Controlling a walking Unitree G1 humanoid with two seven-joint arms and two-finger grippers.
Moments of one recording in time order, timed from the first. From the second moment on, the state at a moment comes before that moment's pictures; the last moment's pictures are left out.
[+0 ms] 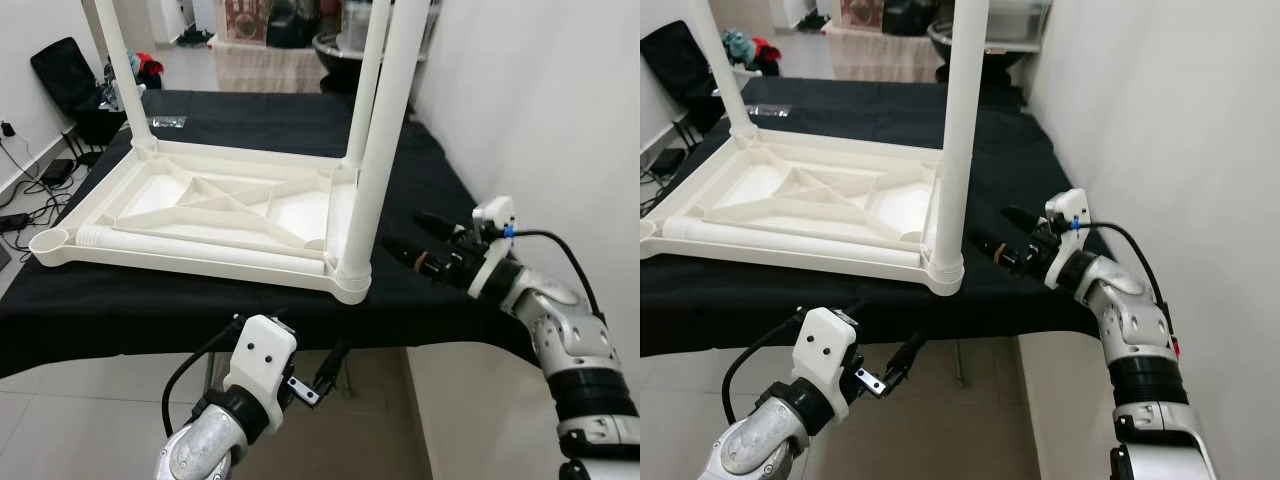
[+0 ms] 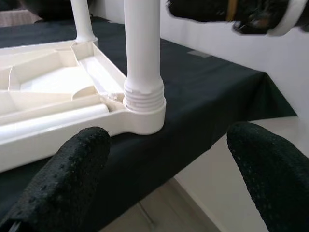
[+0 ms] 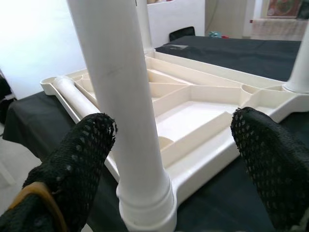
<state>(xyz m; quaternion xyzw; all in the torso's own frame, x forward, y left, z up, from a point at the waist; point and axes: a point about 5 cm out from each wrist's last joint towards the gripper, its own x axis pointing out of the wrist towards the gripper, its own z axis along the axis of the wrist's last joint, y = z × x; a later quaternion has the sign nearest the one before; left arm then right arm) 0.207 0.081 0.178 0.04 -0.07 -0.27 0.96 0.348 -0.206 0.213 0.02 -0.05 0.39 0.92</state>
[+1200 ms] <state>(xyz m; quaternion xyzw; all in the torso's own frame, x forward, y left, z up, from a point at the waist) 0.198 0.072 0.185 0.03 -0.06 -0.29 0.95 0.358 -0.167 0.236 0.05 -0.13 0.49 0.86</state>
